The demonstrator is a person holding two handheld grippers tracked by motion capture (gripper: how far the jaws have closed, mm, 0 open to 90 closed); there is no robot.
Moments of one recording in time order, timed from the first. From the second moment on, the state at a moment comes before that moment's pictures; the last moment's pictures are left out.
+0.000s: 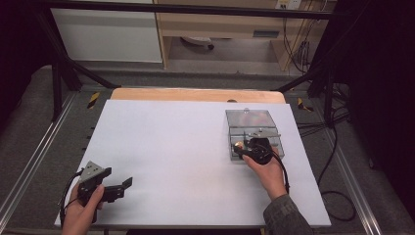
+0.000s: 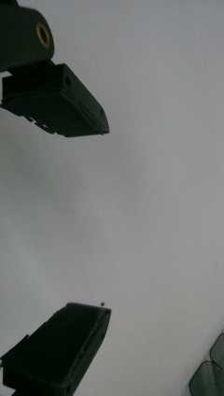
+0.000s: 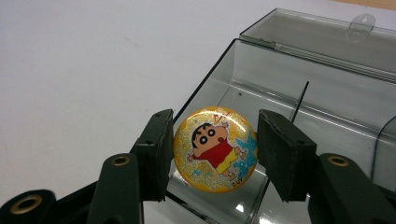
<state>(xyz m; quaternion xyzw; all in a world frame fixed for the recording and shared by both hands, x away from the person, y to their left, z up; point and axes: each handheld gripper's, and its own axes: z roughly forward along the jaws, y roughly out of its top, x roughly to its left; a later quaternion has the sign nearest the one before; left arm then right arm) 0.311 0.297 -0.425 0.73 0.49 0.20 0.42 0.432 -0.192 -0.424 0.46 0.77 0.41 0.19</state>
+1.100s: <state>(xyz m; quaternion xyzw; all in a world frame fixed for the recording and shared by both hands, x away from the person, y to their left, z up) 0.312 0.298 -0.424 0.74 0.49 0.22 0.42 0.428 -0.189 -0.417 0.45 0.75 0.43 0.22</state>
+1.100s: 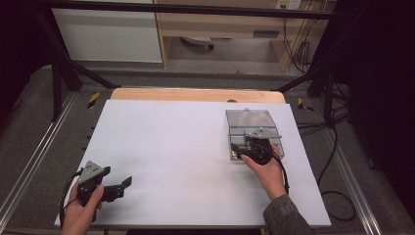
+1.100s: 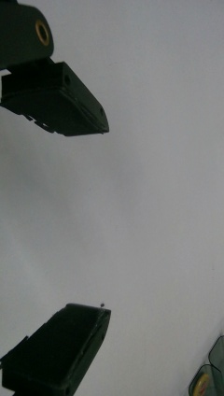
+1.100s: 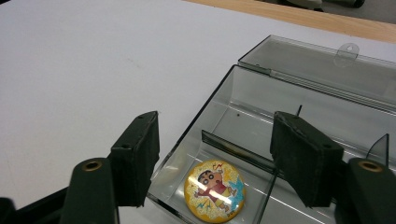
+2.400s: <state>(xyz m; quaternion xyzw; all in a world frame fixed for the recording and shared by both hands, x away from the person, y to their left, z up) 0.310 0.298 -0.423 0.74 0.48 0.23 0.42 0.420 -0.195 -0.402 0.42 0.72 0.47 0.29</state>
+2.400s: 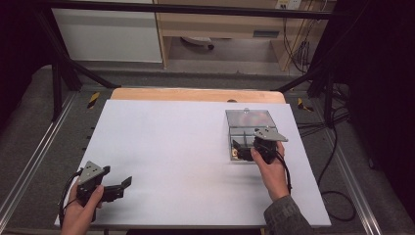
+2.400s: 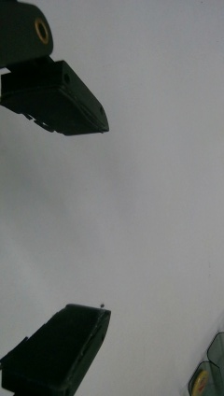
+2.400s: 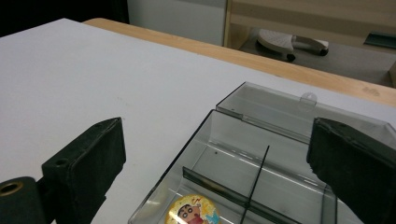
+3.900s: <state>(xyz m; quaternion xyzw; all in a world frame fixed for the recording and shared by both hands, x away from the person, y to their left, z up) 0.308 0.300 -0.421 0.73 0.46 0.23 0.45 0.377 -0.232 -0.364 0.38 0.69 0.54 0.29</state>
